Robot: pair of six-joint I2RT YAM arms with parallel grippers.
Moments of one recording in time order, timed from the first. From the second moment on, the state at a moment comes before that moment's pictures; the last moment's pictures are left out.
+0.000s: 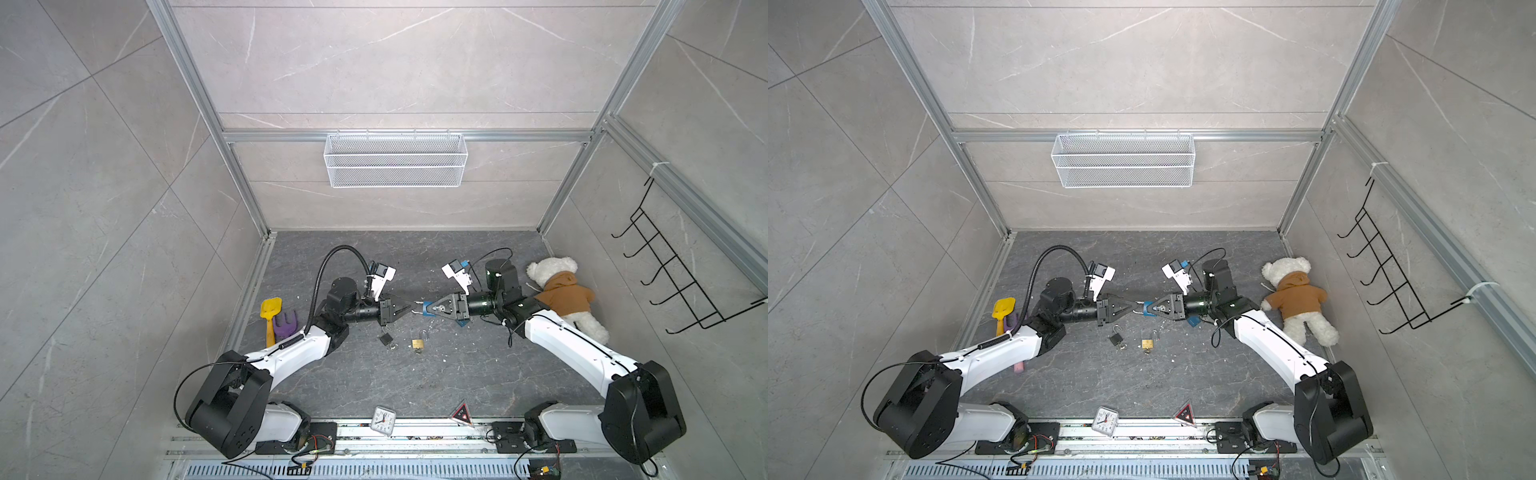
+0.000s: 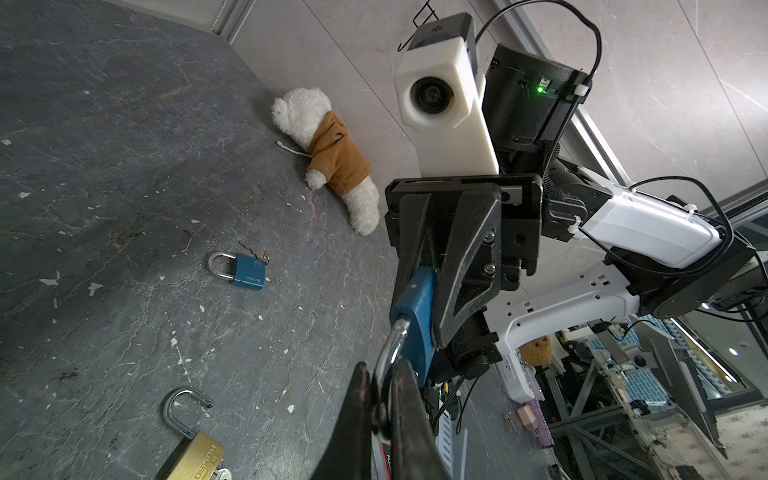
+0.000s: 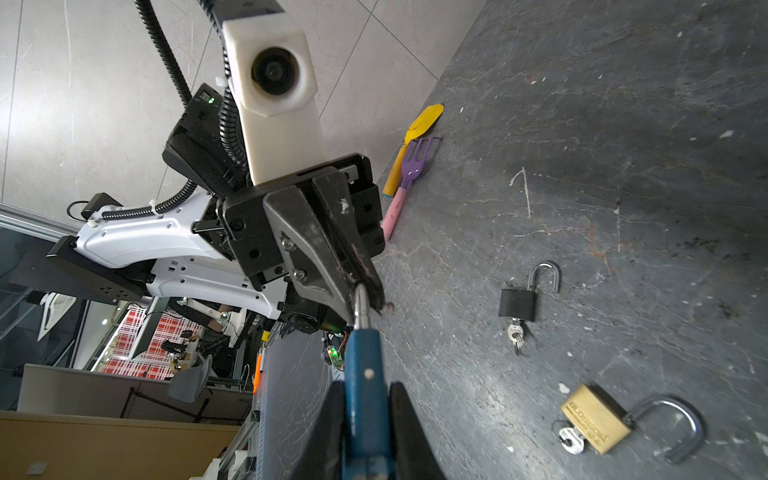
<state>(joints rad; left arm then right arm) -0.57 1.36 0.68 0.53 0.89 -0.65 0.39 1.33 0.87 -0.08 -1.07 0.45</state>
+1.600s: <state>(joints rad) -0.57 1.38 0.68 0.50 0.82 -0.65 0.40 1.42 0.87 0.01 -1.06 0.50</state>
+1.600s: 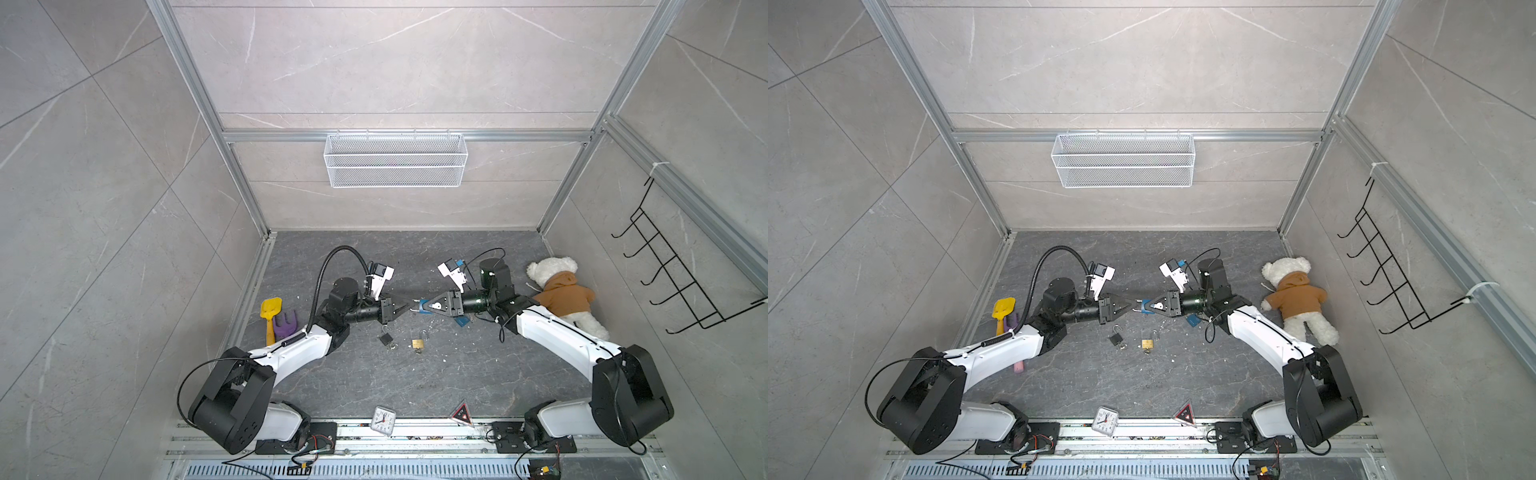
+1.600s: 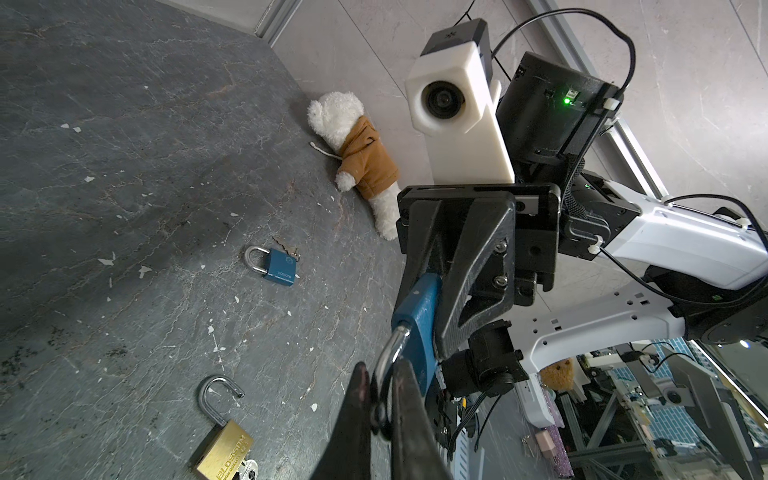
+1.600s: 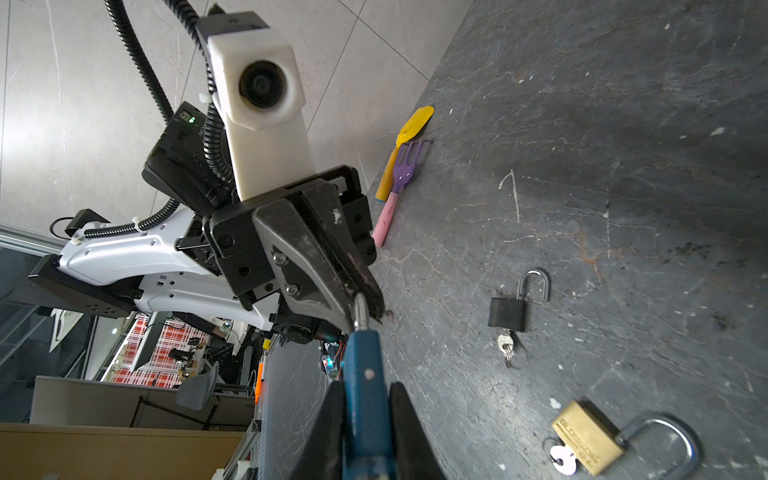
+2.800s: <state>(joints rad) -0.57 1.40 0.68 0.54 0.81 -0.71 0.40 1.47 0.87 0.12 -1.10 0.55</state>
